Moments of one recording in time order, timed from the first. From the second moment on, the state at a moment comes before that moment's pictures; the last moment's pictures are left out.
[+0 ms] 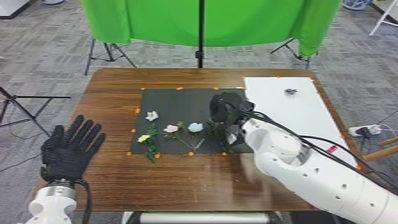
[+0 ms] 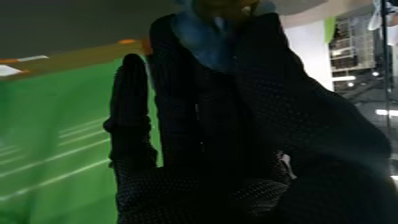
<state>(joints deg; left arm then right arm) 128.4 -66.6 -100.0 -122.5 9.0 12.3 12.3 -60.6 -48.8 32.0 -98.7 -119.2 6.8 18.3</state>
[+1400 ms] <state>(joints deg) 128.1 -66.1 -98.0 -122.6 8.0 13.9 15.3 -55.8 -51.1 51.2 -75.1 -112.1 -9.7 37.6</state>
